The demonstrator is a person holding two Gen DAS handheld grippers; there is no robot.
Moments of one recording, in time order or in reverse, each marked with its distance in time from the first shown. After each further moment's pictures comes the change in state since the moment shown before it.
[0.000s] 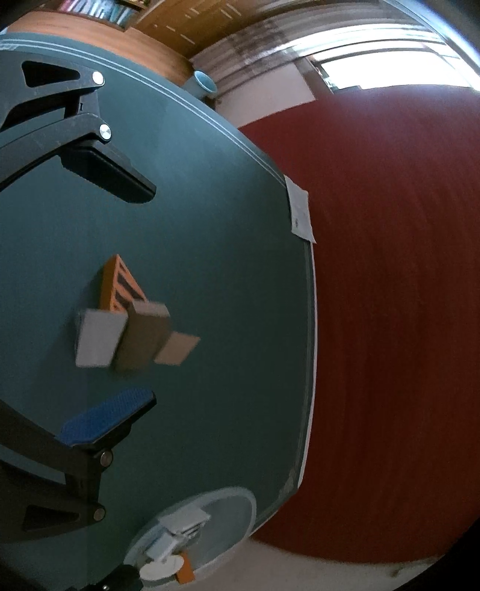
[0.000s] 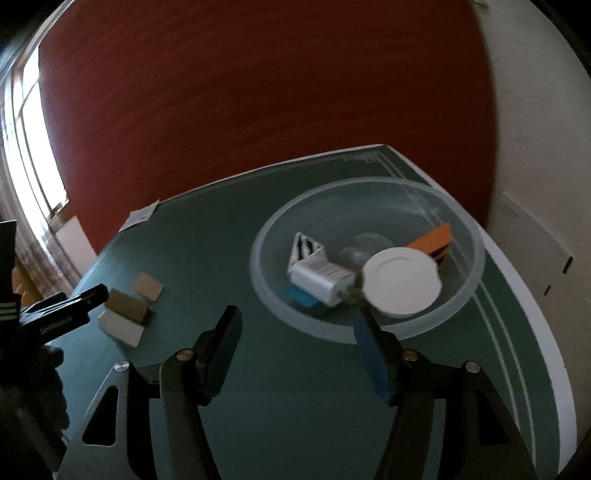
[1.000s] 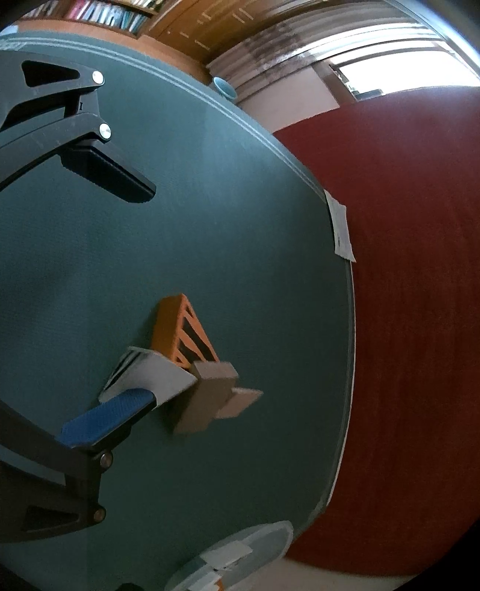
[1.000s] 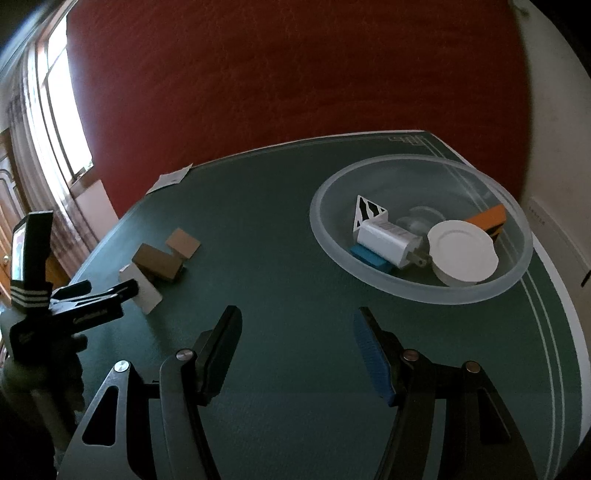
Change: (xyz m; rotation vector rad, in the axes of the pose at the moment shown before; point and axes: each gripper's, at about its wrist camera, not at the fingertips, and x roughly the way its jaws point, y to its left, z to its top) left arm 0.009 0.031 -0.037 0.013 0.093 0.030; right arm 0.007 0.034 -0.023 -0.090 0.073 0.073
